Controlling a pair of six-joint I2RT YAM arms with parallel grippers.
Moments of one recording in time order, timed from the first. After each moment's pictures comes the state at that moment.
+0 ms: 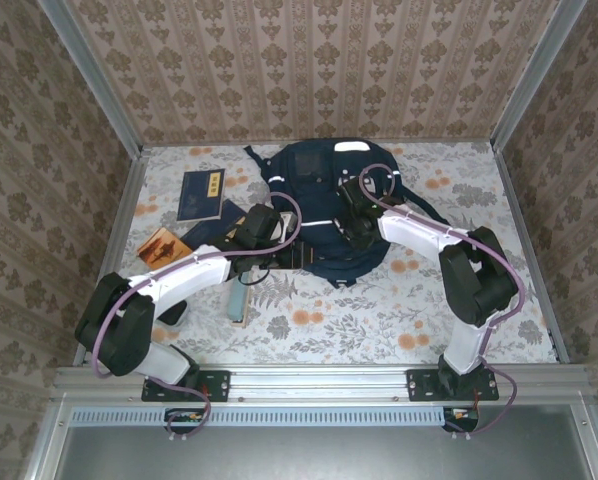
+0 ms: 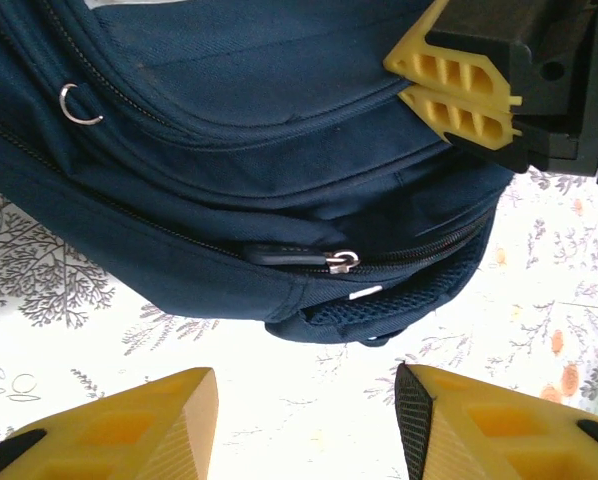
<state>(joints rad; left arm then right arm) -0.70 1.46 0.90 -0.27 0.31 -0.56 0.50 1.81 1.26 -0.52 0.03 1.50</state>
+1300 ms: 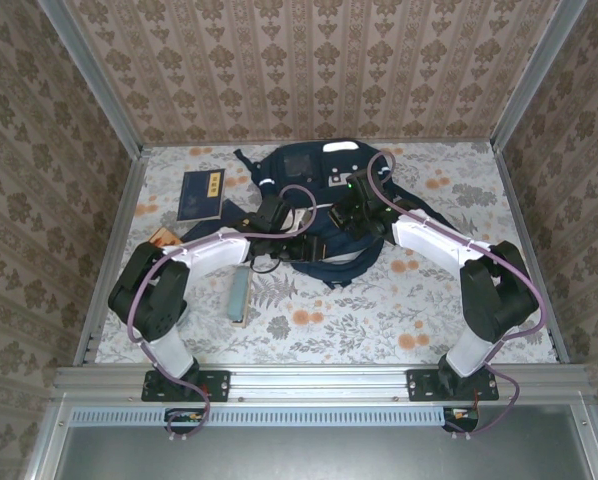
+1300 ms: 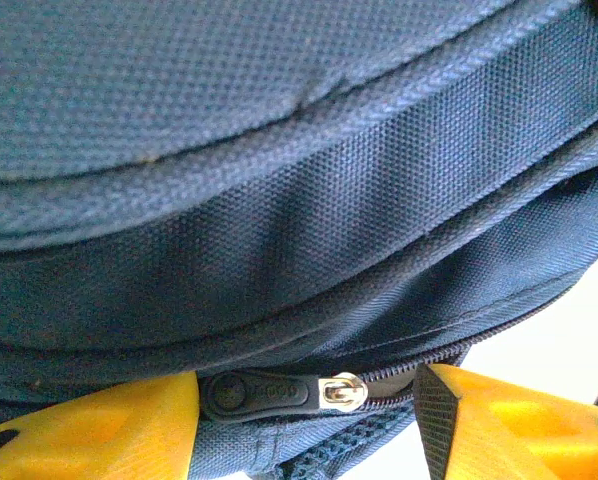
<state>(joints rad) -0.67 1.71 1.04 -0.24 0.47 -0.50 0.49 1.67 1.20 -0.31 -0.11 1.34</state>
